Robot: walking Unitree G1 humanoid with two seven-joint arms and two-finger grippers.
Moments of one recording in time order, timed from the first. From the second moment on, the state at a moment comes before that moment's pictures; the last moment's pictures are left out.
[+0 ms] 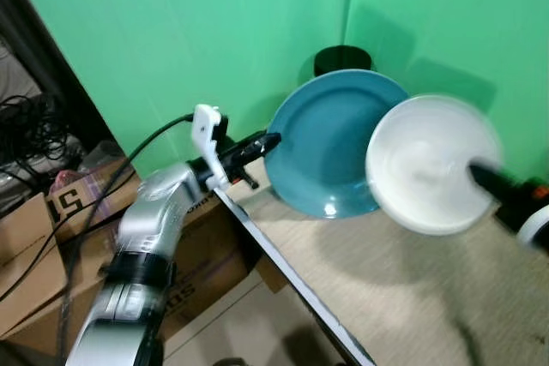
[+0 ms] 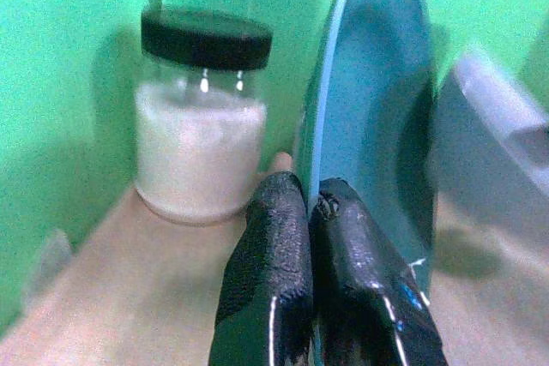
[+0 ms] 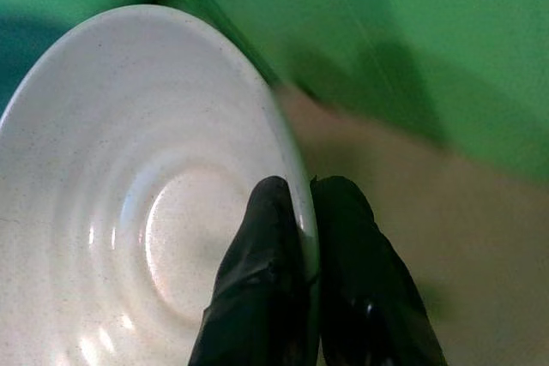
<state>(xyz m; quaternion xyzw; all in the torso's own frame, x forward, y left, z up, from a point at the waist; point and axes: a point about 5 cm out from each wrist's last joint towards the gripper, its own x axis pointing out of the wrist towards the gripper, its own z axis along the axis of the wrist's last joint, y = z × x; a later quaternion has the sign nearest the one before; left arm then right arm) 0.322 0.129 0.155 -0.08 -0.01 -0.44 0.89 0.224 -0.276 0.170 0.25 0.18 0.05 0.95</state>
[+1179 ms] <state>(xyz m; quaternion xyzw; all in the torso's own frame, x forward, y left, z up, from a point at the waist) 0.308 0.153 0.264 0.04 -0.17 -0.27 0.95 0.235 -0.256 0.228 0.01 0.03 0.12 0.99</state>
